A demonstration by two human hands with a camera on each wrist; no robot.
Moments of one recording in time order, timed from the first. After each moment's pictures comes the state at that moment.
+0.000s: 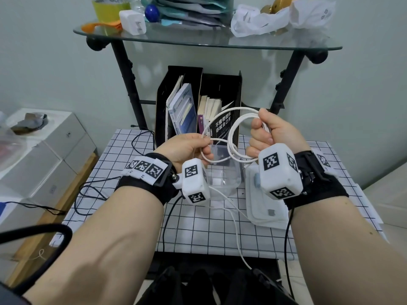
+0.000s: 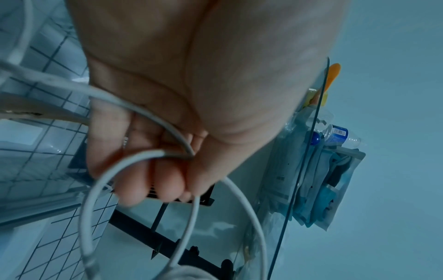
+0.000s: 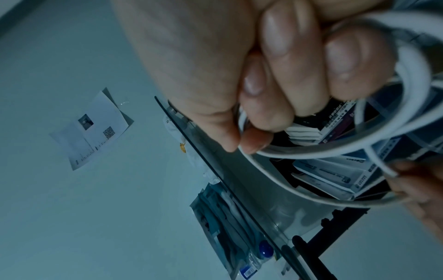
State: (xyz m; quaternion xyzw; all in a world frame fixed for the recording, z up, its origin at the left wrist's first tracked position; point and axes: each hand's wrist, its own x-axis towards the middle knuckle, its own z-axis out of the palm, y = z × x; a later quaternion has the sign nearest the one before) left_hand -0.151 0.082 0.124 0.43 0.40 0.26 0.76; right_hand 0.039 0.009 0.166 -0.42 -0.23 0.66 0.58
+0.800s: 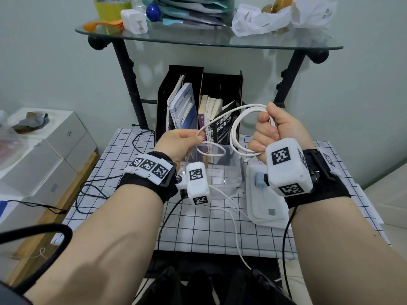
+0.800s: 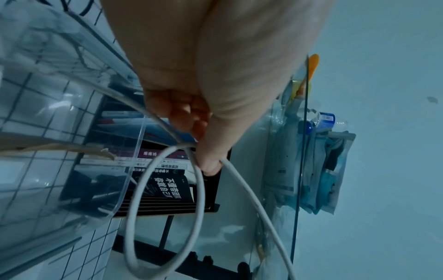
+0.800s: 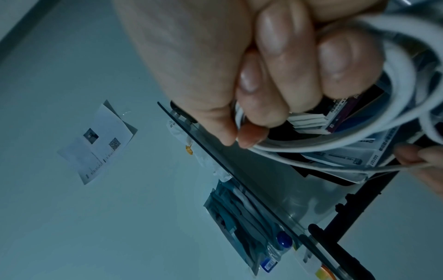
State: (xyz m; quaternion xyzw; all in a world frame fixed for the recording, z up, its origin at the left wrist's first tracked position) left_hand -0.158 0.092 0.108 0.50 0.50 0.37 0.61; right_hand 0.043 0.009 0.170 -0.37 -0.22 0.67 0.61
